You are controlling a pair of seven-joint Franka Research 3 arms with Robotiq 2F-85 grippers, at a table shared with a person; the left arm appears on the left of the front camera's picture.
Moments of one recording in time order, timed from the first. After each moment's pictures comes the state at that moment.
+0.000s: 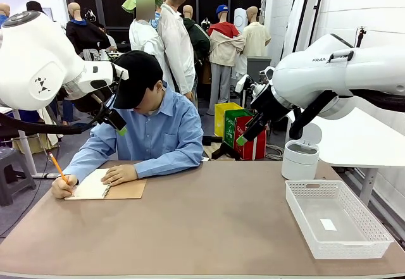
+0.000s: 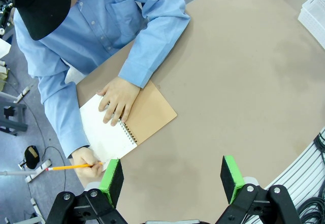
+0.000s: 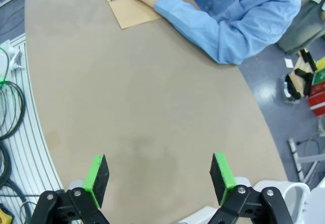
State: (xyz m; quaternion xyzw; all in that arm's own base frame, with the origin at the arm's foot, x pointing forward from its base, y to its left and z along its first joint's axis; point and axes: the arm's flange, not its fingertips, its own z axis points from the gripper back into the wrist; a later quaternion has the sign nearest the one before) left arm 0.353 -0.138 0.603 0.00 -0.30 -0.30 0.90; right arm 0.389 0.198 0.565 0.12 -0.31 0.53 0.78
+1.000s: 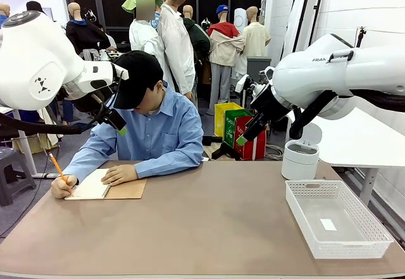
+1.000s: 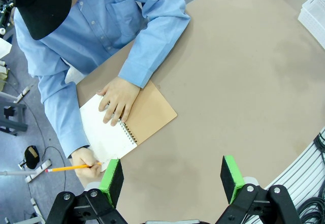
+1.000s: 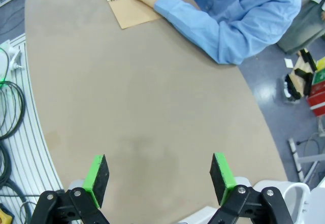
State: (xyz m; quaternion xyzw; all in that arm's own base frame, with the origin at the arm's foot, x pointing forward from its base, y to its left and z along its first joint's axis) left arm 0.353 -0.138 0.603 0.00 -0.30 -0.30 0.90; right arm 0.389 0.198 0.565 0.12 -0.31 0.53 0.78
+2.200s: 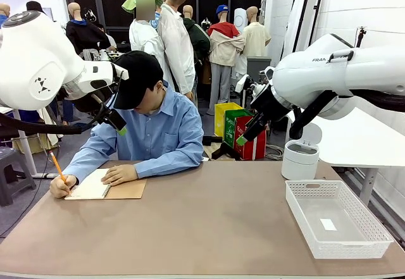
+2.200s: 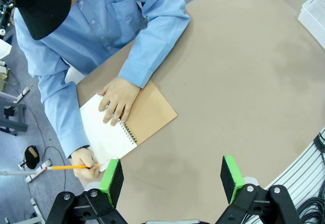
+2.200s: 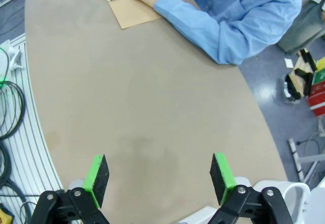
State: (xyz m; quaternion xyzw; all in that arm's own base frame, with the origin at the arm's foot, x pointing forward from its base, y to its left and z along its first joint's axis) left arm 0.353 -0.138 0.603 0.00 -0.30 -0.30 0.90; right arm 0.389 0.198 0.565 0.12 -0.31 0.53 0.78
